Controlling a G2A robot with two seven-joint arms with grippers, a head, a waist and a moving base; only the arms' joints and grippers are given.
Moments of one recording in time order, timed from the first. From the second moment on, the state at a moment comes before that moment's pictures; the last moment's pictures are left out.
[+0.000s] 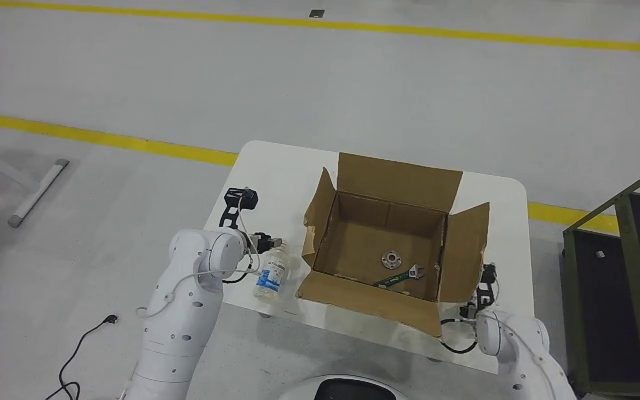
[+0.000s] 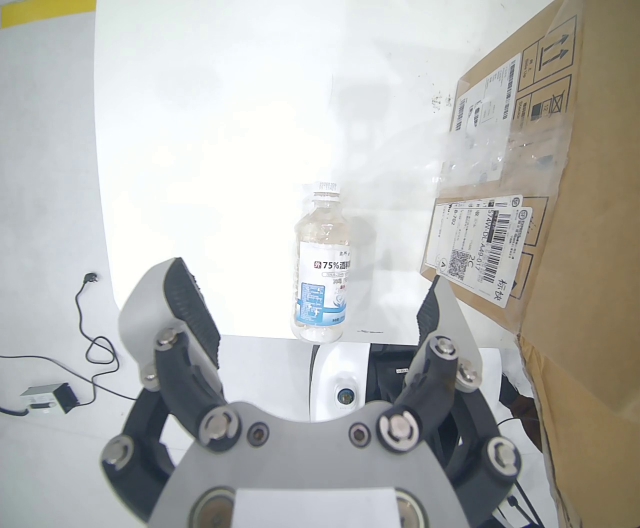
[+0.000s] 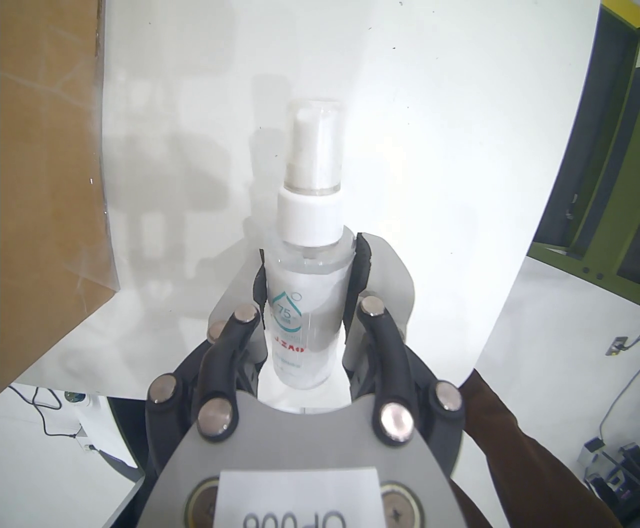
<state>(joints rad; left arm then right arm) 0.97 -1.40 -1.34 -1.50 1.25 0.02 -1.21 -1.49 -1.26 1.57 -1.66 -1.40 0.22 1.06</state>
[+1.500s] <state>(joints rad) 0.97 -1.40 -1.34 -1.50 1.25 0.02 -1.21 -1.18 -1.34 1.16 -1.68 -1.43 0.50 0.85</state>
